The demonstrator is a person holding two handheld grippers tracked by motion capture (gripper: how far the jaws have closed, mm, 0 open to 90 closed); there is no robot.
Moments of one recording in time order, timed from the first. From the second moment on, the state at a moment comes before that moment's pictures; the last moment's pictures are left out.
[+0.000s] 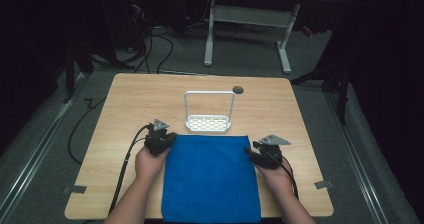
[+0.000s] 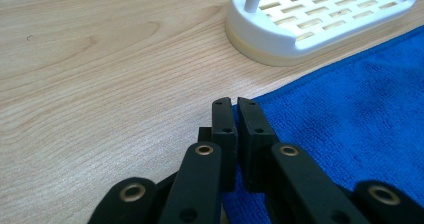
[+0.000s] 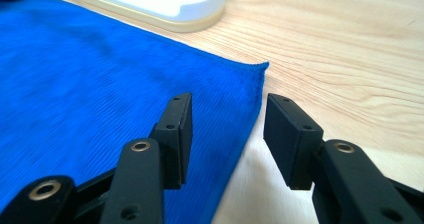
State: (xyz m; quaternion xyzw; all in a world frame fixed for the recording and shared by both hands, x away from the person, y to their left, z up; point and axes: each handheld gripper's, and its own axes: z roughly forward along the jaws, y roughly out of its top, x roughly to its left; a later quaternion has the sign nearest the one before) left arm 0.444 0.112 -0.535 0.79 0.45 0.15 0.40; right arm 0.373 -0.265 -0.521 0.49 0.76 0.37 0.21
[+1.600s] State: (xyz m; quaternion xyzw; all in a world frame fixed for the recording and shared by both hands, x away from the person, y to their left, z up) left arm 0.404 0.122 -0.504 0.75 0.40 0.19 0.50; right arm 0.363 -0.248 -0.490 0.44 0.74 0.44 0.27
